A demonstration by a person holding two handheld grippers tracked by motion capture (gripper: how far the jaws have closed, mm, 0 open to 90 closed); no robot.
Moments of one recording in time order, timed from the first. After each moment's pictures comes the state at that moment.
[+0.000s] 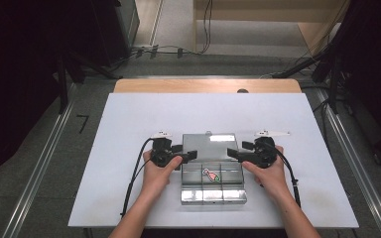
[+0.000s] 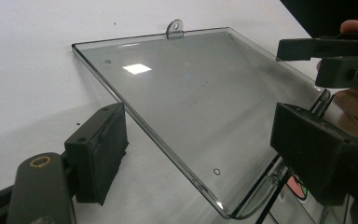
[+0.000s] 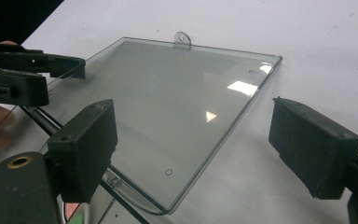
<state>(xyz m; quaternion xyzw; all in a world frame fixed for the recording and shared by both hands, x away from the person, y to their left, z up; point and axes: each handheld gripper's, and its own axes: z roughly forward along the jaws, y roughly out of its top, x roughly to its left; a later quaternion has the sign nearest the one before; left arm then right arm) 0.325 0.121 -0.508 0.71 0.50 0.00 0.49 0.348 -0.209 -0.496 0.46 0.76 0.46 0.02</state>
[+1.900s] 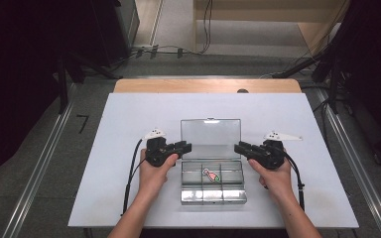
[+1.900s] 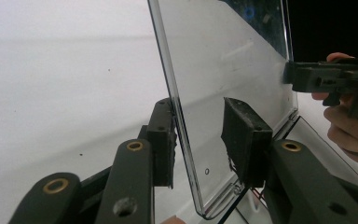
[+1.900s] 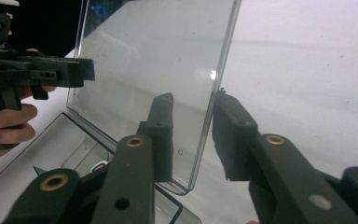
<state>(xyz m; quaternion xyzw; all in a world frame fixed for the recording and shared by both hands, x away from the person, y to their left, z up) 0.313 0.131 -0.489 0.70 0.47 0.03 0.55 0.329 -0.225 -0.480 0.42 0.74 0.52 0.04</state>
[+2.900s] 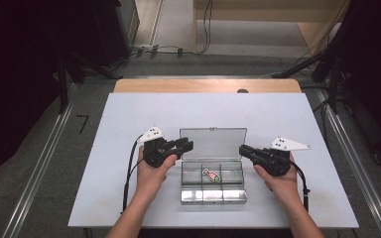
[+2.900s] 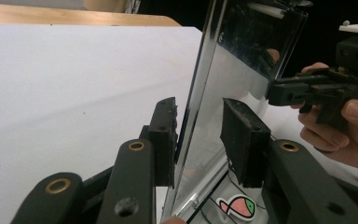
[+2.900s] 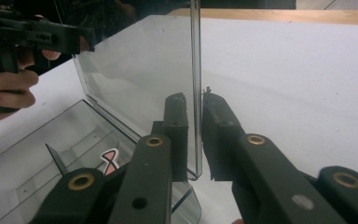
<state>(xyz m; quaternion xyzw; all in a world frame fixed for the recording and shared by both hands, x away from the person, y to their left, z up) 0.298 0.131 -0.463 0.70 0.40 0.07 0.58 0.310 -0.236 -0.475 0.34 0.76 0.55 0.09</state>
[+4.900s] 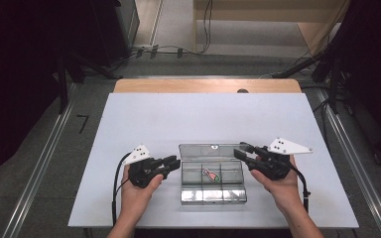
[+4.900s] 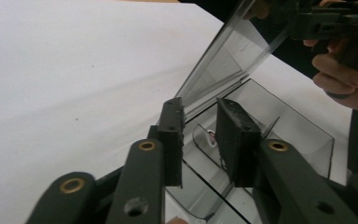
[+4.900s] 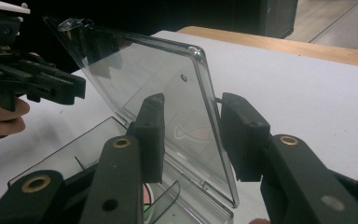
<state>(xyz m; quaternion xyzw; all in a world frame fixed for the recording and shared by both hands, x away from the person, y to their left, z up) 0.246 0.157 -0.473 0.72 0.40 0.07 0.56 0.285 -0.219 -0.443 0.31 0.76 0.55 0.12</state>
